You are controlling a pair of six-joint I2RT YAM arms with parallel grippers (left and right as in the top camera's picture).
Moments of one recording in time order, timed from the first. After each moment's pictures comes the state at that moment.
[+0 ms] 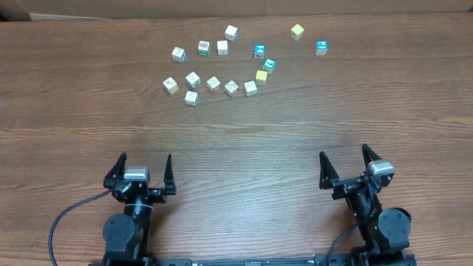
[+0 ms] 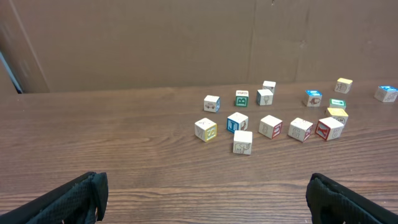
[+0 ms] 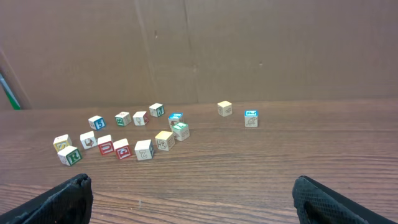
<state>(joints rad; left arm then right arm) -0.06 0.01 0.01 -0.08 -0.04 0.01 0.13 0.01 0.02 -0.03 -0.08 0.13</state>
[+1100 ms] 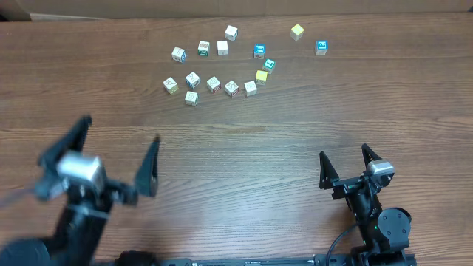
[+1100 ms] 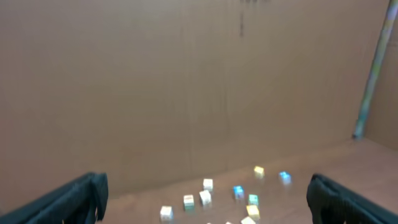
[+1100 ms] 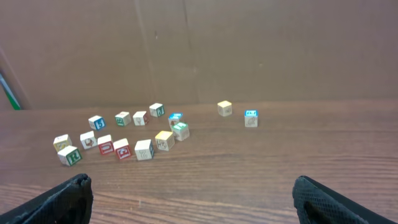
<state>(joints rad) -0.06 0.55 1.13 -0.51 0.23 0.01 0.13 0.01 0.02 -0.03 -0.08 0.13</state>
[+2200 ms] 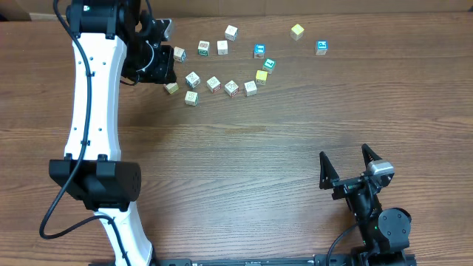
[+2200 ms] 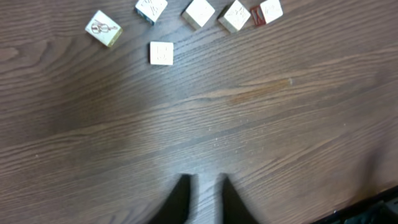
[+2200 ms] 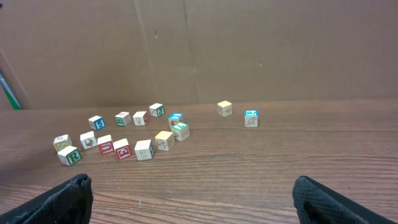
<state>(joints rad) -0.06 2.08 2.36 -1.67 0.29 0.07 0.13 0.01 0.02 -0.03 -0.08 0.13</state>
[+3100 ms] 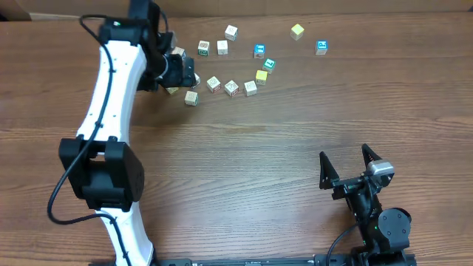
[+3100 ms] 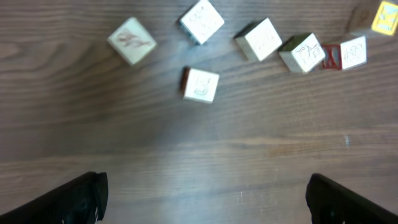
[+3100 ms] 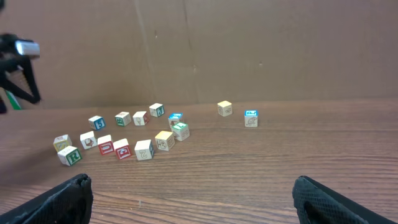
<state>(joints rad) -0.10 2.08 2.00 -1.27 0.16 -0.13 0.13 0.01 0.02 -0.03 -0.08 0.13</state>
